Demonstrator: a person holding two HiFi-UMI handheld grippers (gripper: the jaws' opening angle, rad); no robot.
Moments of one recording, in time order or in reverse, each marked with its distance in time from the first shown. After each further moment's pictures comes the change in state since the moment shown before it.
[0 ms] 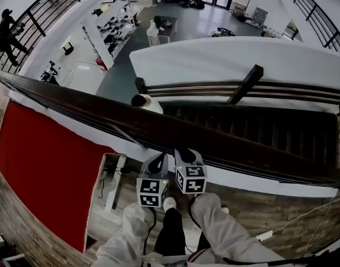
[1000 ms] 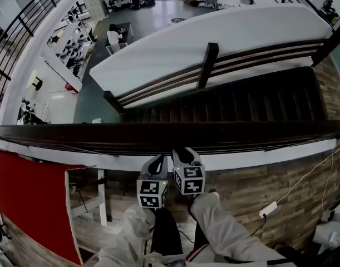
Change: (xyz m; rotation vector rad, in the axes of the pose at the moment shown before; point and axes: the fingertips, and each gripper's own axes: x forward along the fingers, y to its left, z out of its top) left arm 0.056 -0.225 -0.024 0.097 0.077 -0.246; right arm -0.138 -0.189 -0.033 0.133 -0.067 -0.217
